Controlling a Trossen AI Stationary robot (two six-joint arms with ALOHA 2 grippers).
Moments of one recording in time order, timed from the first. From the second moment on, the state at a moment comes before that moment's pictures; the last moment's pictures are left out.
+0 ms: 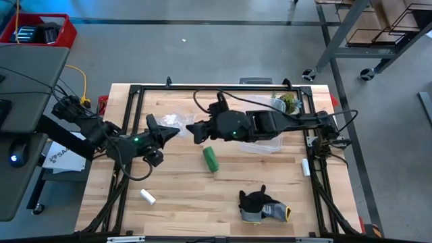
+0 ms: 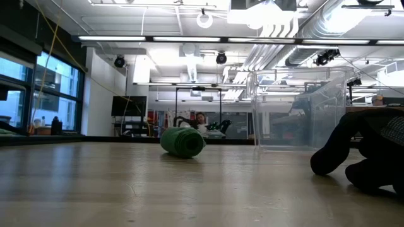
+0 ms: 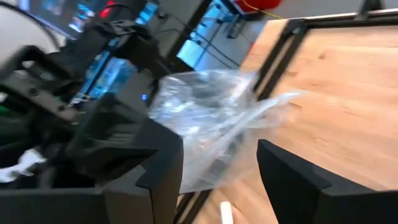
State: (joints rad) left arm -0.59 1.11 1.27 -0.62 -1.05 1.01; right arm 0.17 1.91 2.13 -0.62 0.42 1.06
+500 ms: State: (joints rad) left arm -0.59 1.04 1.27 -0.62 -1.12 0.61; right arm 0.21 1.90 2.13 -0.62 0.45 0.85
